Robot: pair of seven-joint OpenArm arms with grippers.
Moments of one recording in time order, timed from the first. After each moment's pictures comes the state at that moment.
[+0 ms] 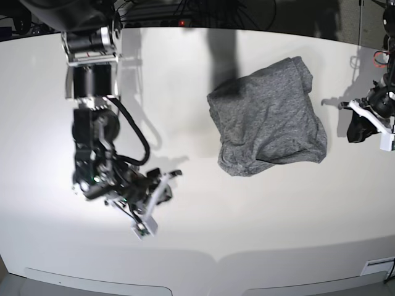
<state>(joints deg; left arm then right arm) 18.4 -27.5 -14.9 98.4 -39.2 -17.4 32.9 18.3 6.0 0.2 83.6 19.4 31.2 -61.2</state>
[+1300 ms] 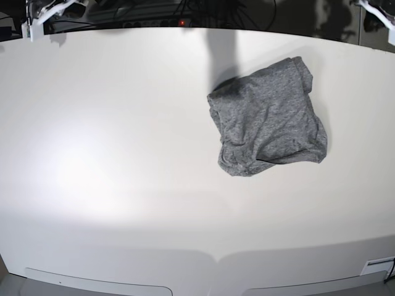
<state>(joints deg) 52.1 -20.4 -30.5 98.6 -31.5 -24.8 29.7 -39.8 -2.0 55.2 115.1 44.8 34.6 -78.9</state>
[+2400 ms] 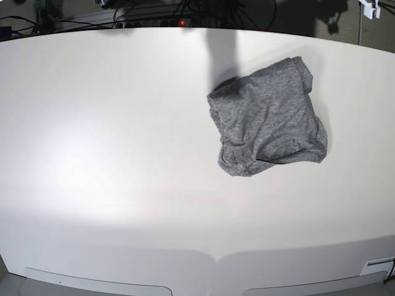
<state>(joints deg) 26.9 -20.8 -26.1 38.5 -14.6 -38.6 13.4 -26.9 9.9 25.9 42.2 7.2 32.2 -32.4</state>
